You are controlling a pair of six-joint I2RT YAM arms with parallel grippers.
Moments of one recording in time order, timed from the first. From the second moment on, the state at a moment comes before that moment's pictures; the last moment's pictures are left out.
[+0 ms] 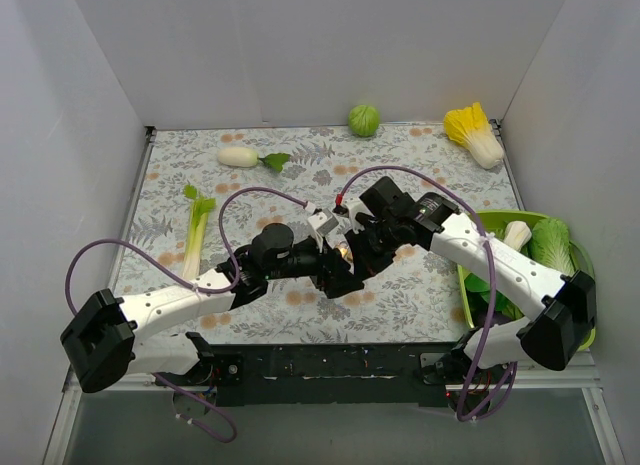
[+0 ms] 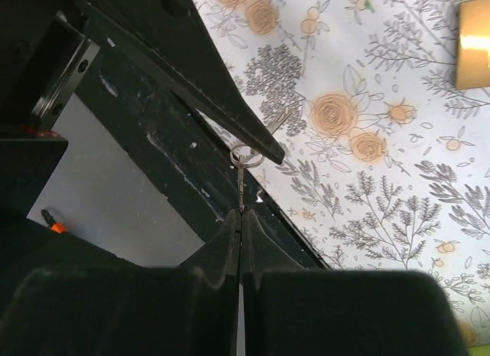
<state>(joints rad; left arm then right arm) -0.92 1.21 0.67 0.30 0.41 -0.48 0.81 1.38 1.27 -1.01 -0.38 0.17</state>
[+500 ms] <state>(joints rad) -0.90 1.16 0.63 0.31 0.68 -0.49 0.81 1.32 1.24 -1.01 -0.61 0.08</state>
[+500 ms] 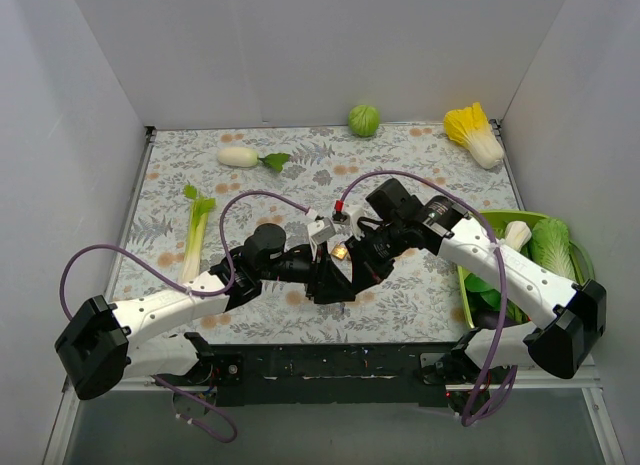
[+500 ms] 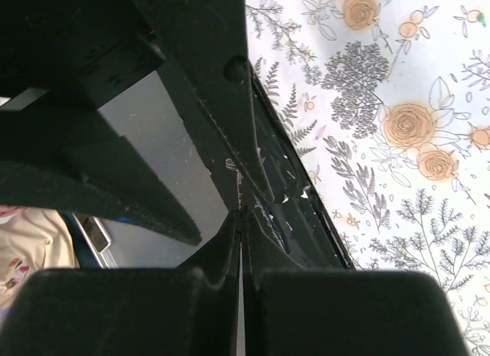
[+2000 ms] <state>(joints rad) -0.88 1.15 0.62 0.29 0.78 -0.51 0.75 1.29 1.21 -1.00 -0.76 0.04</state>
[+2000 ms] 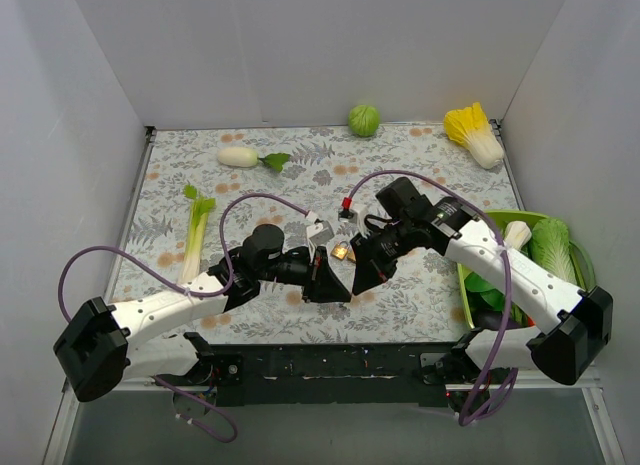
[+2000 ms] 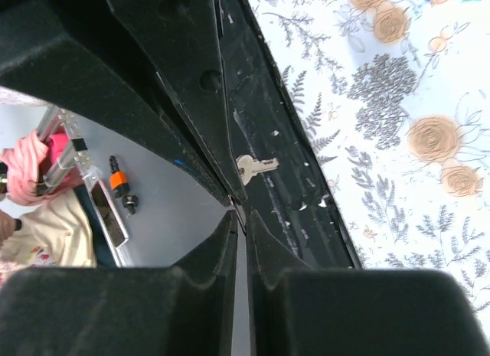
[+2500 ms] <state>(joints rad) -0.81 1.12 0.62 0.08 0.62 -0.51 0.56 1.20 1.05 -0.74 -0.25 0.21</state>
